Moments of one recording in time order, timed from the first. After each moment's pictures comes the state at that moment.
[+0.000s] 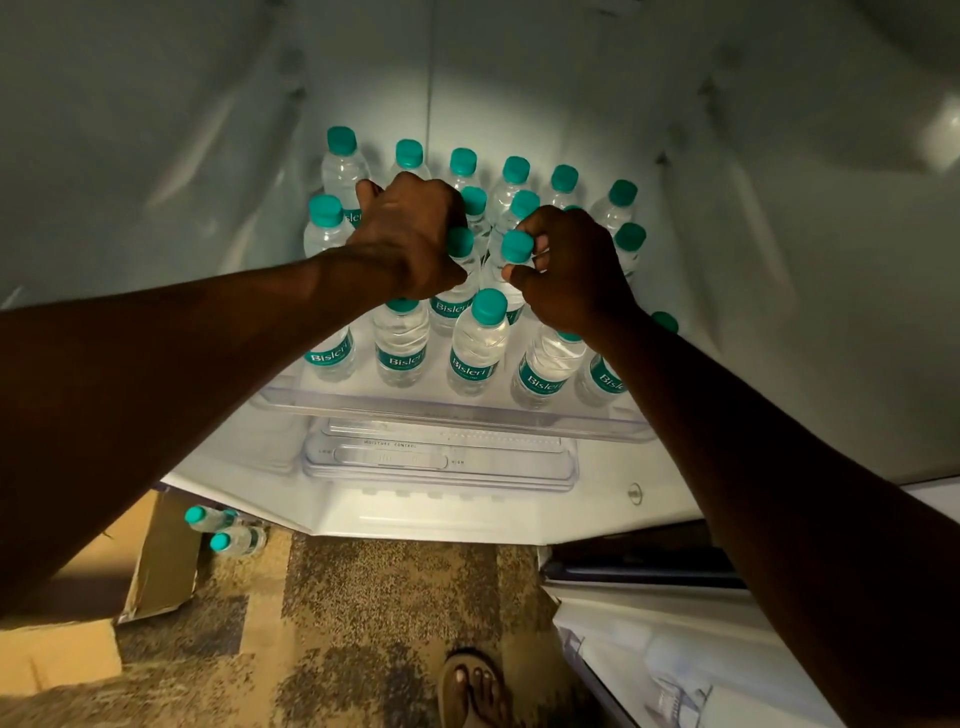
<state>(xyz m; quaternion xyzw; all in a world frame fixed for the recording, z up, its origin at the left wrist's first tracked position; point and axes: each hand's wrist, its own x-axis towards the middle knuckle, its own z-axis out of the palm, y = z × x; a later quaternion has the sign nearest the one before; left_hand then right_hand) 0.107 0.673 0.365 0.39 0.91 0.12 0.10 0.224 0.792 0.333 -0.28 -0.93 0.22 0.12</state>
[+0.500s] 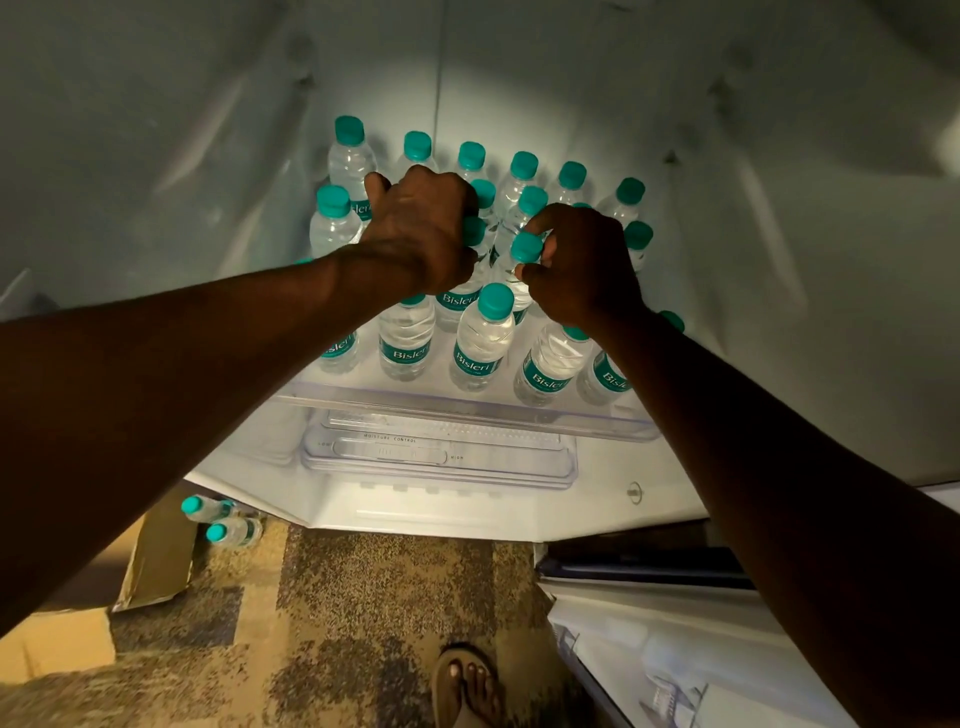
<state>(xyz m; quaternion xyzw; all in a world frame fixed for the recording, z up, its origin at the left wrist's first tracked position) 0.112 0.676 0.362 0.37 0.92 0.13 0.08 0.222 0.793 0.339 -0.30 -0.93 0.16 0.10</state>
